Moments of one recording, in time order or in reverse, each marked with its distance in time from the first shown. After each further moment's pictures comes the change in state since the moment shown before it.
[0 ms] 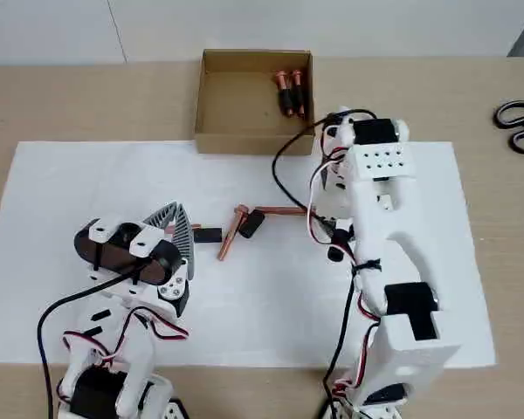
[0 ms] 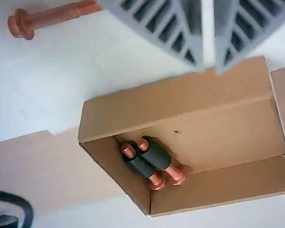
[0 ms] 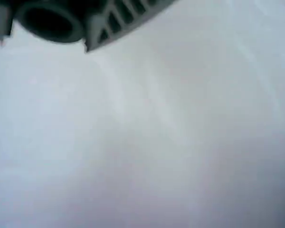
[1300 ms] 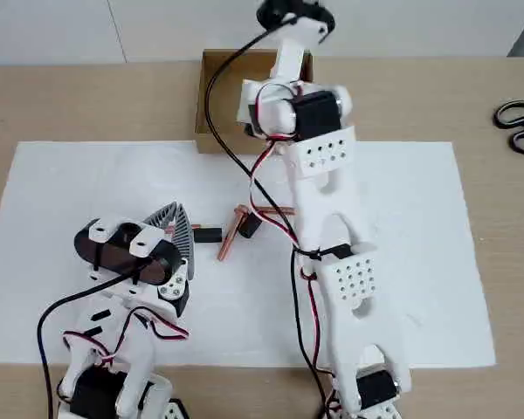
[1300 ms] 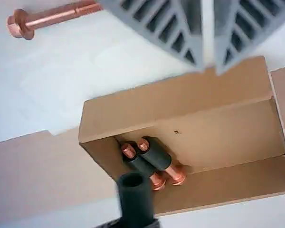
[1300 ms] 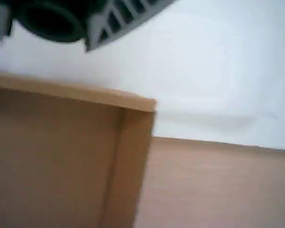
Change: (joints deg) left arm 0.0 0.0 0.0 0.0 0.0; right arm -12.8 39.3 -86.1 0.7 -6.9
